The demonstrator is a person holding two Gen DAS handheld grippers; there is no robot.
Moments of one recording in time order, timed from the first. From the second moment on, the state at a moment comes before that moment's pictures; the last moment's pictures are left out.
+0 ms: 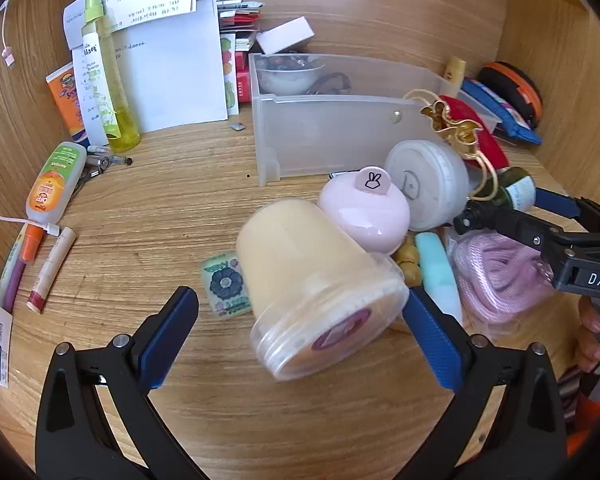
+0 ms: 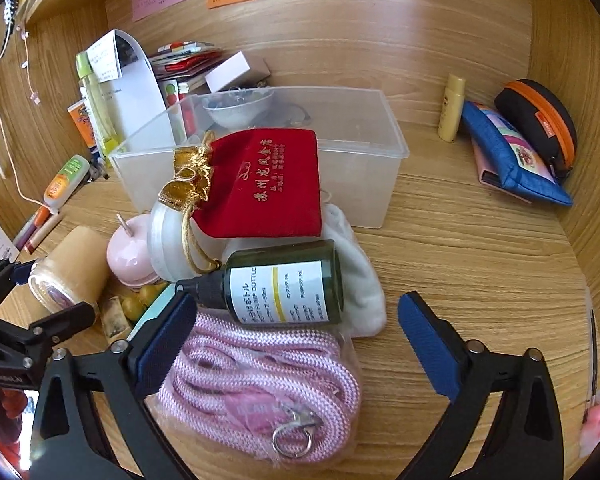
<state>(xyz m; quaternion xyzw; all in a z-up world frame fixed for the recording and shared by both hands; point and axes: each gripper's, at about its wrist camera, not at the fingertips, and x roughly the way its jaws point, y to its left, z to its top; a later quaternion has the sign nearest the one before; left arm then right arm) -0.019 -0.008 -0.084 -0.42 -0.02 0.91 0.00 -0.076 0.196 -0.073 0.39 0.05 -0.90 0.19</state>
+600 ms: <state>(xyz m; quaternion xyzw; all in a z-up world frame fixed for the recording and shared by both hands) -0.021 -0.029 -0.084 -0.40 -0.07 0.91 -0.05 -0.077 0.189 -0.073 0.38 0.05 -0.90 0.22</state>
